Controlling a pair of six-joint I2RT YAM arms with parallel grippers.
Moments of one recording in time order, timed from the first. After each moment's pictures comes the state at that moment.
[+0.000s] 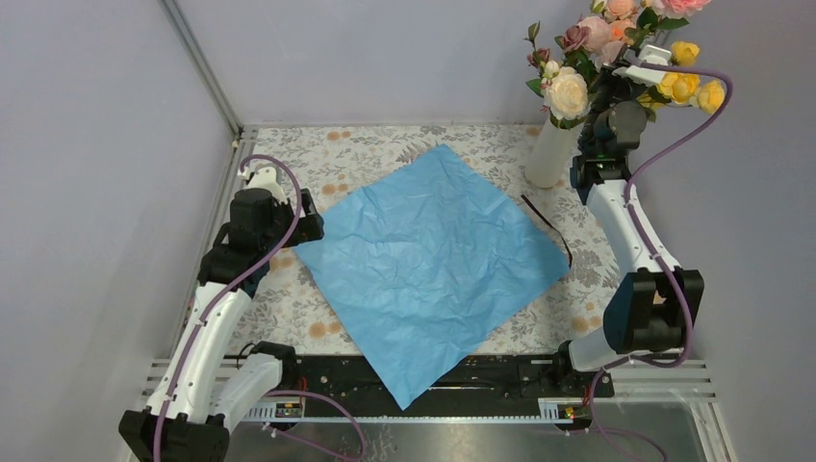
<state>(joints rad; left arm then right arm) -0.18 0.86 0.92 -0.63 -0.06 -0.31 0.04 1.49 1.31 0.75 0.43 -0.14</state>
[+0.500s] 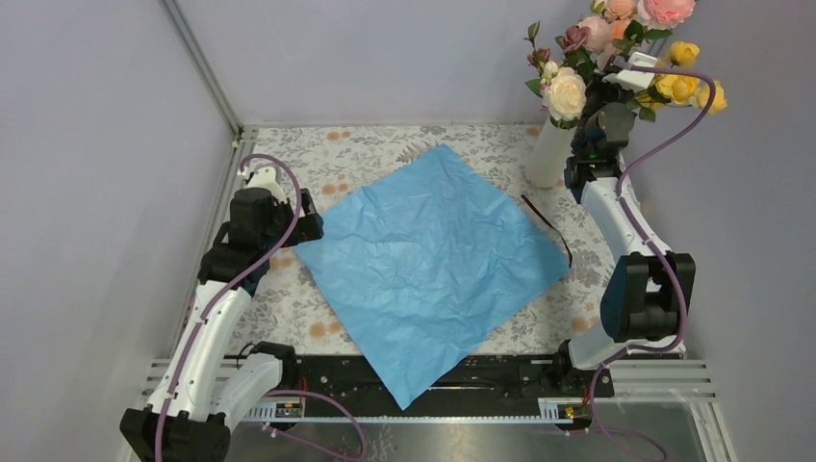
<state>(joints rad) -0.16 0.87 0.92 -0.63 -0.06 -0.31 0.03 1.57 1.29 0.76 0.42 -0.09</state>
